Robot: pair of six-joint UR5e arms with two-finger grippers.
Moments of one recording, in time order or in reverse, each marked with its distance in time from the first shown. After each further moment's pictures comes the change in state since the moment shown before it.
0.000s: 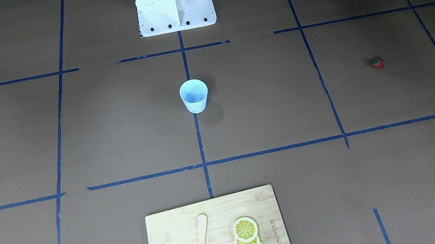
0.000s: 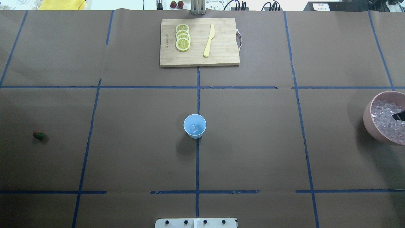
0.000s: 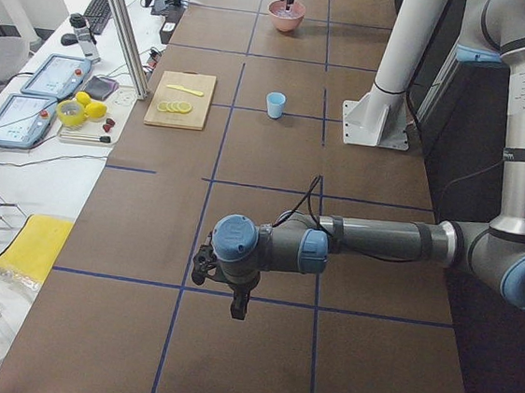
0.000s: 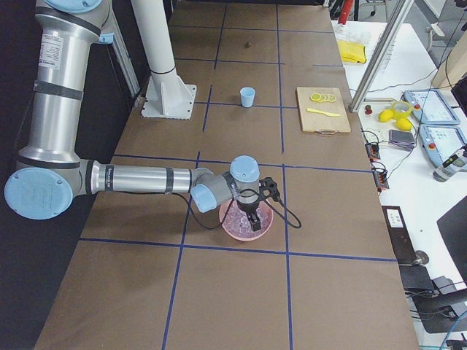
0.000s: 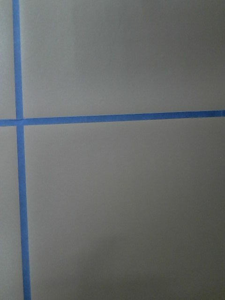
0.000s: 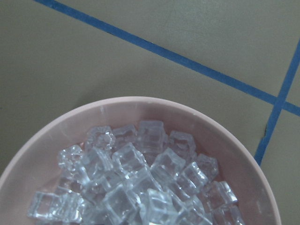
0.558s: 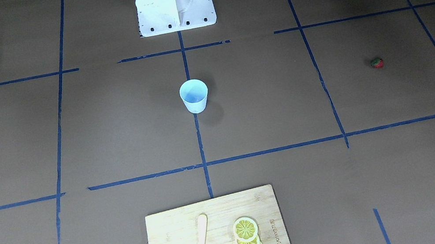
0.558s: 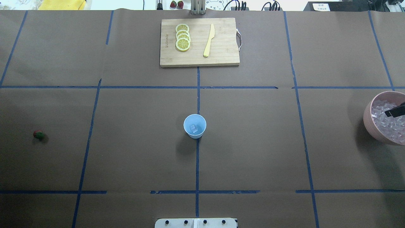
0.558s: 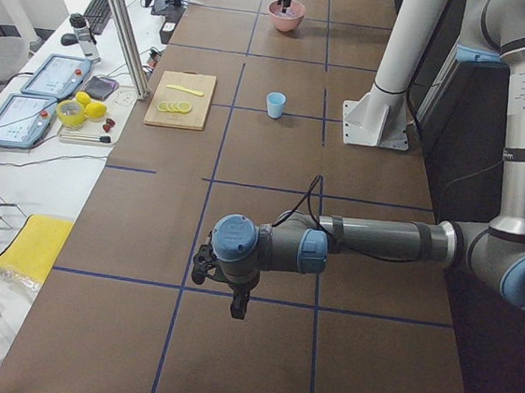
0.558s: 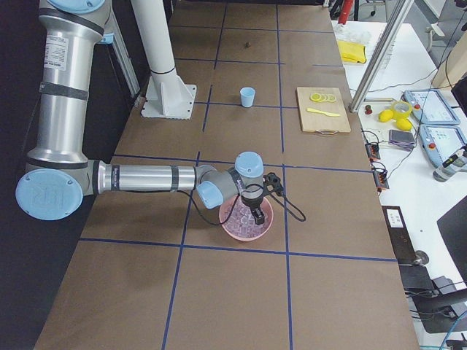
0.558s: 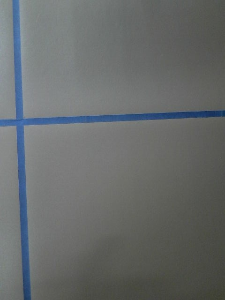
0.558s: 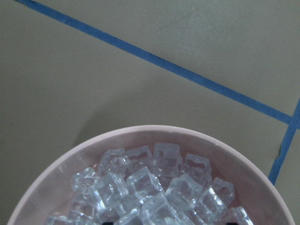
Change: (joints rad) left arm 0.001 -0.001 0.000 0.000 -0.001 0.000; right arm -0.021 0.026 -0.008 0.003 -0.013 0.016
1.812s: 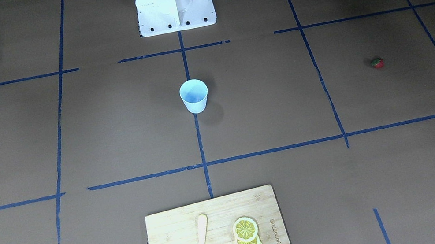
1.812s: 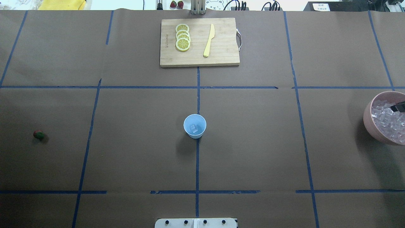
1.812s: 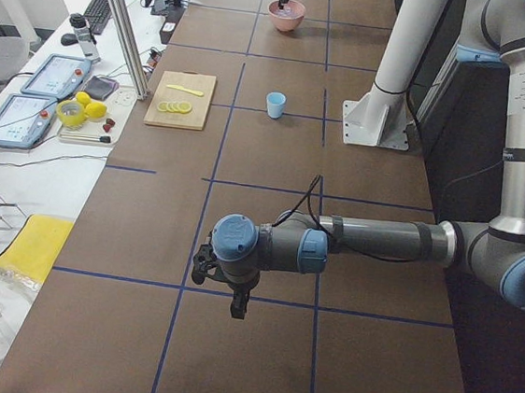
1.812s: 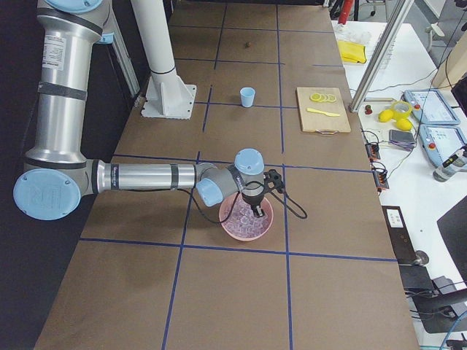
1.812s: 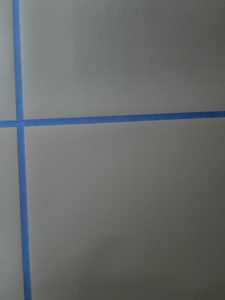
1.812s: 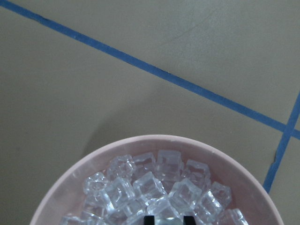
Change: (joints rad) left arm 0.000 0.000 0.000 0.000 0.000 0.000; right arm 0.044 0.001 0.050 -0.039 0.033 -0.011
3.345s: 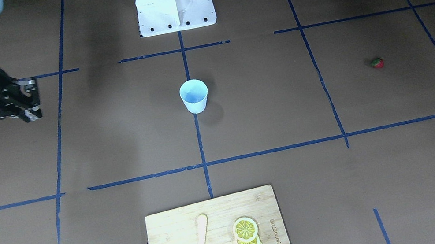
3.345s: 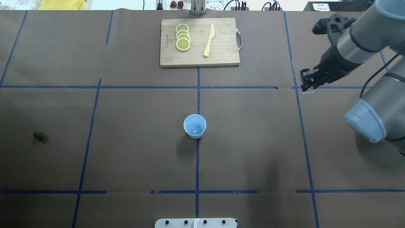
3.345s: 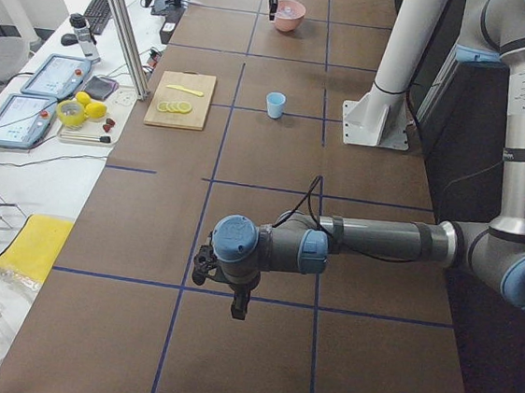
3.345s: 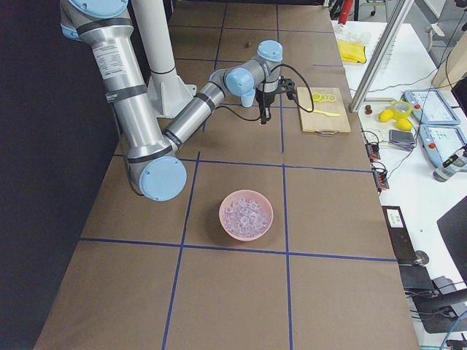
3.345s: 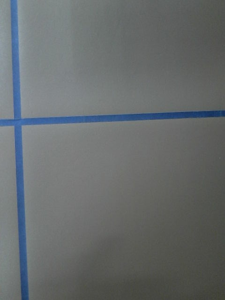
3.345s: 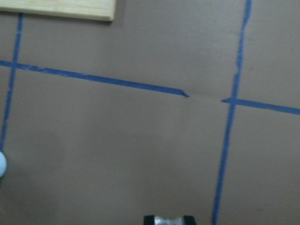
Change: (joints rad) left arm 0.000 0.003 -0.001 0.000 0.000 0.000; right arm -0.343 0.560 0.306 -0.705 -0.066 0.588
